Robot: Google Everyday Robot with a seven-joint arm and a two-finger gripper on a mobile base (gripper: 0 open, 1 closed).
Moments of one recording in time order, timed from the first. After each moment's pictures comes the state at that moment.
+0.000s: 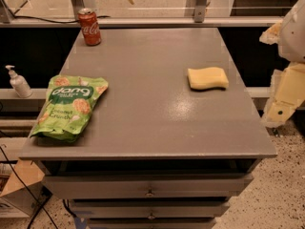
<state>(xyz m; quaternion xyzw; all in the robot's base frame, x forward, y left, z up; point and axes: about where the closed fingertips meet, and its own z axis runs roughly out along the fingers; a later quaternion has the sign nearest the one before) 0.438 -0.217 0.976 -0.60 0.78 -0.03 0.16</state>
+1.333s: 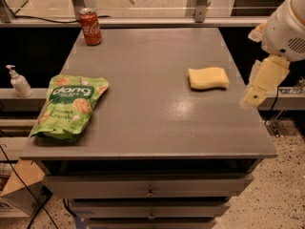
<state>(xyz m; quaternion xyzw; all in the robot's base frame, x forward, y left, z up) 0.491 -0.212 0.956 -0.58 0.79 0.00 0.21</state>
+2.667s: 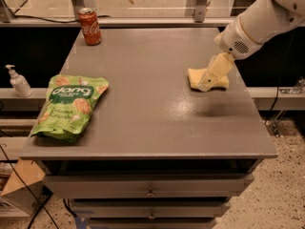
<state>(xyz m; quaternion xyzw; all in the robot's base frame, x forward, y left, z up) 0.613 -0.168 0.892 -0.54 0.79 0.08 0.27</state>
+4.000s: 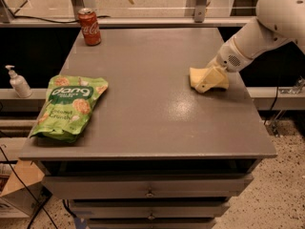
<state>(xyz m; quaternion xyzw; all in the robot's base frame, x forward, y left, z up) 0.644 -0.182 0.823 -0.50 0.82 0.13 0.24</state>
